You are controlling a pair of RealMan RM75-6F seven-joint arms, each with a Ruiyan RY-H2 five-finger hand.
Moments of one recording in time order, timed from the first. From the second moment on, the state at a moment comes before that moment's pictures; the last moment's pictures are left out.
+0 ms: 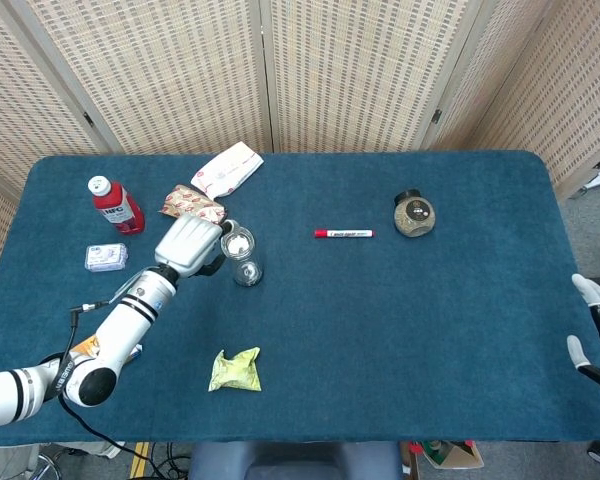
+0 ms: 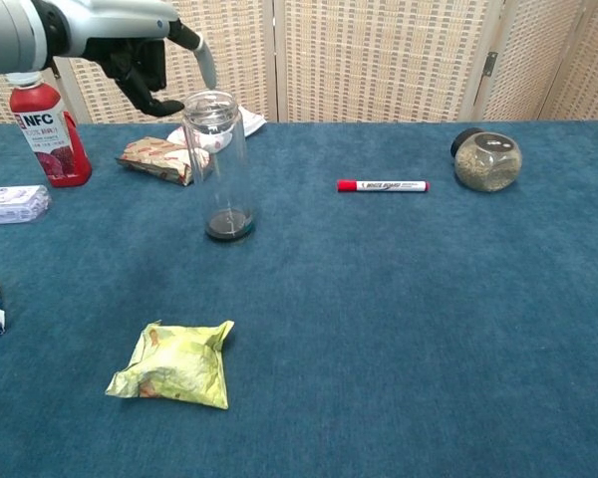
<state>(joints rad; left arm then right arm) -1.02 -1.21 -0.20 -1.70 0.84 0.89 0.48 0.01 -0.94 0.05 -1.66 -1.54 1.55 0.07</state>
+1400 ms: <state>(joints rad) -1.08 -1.22 -0.13 -1.69 0.72 0.89 0.61 0.00 -0.94 0.05 -1.65 -1.53 1.56 0.08</state>
